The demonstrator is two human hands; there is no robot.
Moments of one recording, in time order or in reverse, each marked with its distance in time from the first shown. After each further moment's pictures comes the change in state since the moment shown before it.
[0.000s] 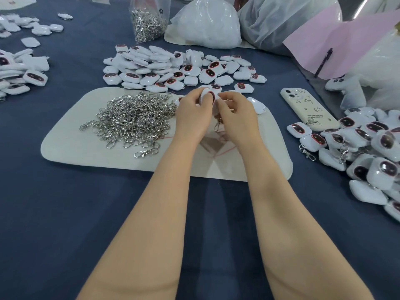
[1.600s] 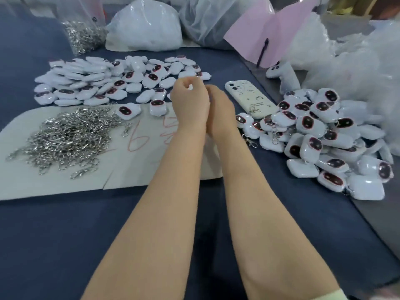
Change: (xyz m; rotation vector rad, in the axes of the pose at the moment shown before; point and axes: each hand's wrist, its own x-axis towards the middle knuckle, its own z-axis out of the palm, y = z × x) left_hand -0.014 0.053 0.103 -0.173 0.095 -0.152; right_hand 0.016 0.016 -0.065 -0.419 0.131 -0.023
